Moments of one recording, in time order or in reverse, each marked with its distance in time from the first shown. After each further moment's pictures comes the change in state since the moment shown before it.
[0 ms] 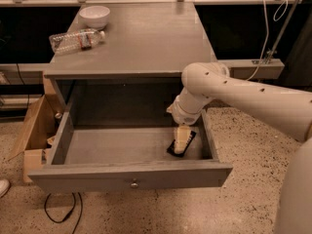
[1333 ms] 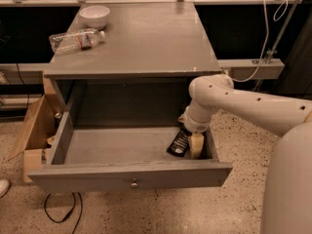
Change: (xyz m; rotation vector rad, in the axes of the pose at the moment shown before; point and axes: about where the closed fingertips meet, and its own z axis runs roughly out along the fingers) arm 0.074 0.005 0.043 -0.045 0.109 -0.069
